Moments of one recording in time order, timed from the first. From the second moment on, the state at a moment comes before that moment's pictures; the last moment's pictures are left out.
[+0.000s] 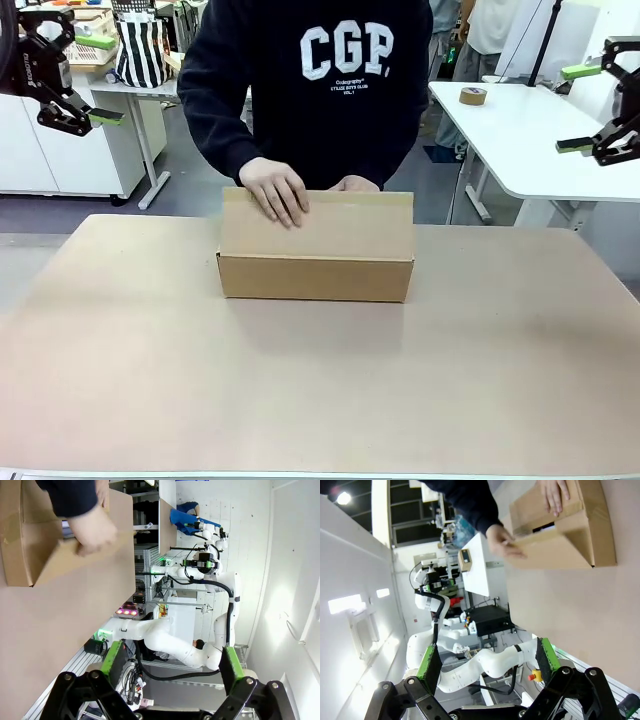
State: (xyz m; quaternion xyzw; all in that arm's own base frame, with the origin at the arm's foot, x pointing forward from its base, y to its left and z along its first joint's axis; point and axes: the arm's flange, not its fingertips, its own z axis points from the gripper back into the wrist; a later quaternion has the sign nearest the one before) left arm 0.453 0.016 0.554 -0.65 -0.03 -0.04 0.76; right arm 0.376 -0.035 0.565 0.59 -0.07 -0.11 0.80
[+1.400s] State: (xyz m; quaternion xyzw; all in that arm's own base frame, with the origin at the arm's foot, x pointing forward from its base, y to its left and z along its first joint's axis) left arm 0.453 0.016 0.554 -0.65 -0.03 -0.04 0.76; right arm 0.376 -0.035 0.565 0.59 -0.07 -0.11 0.80
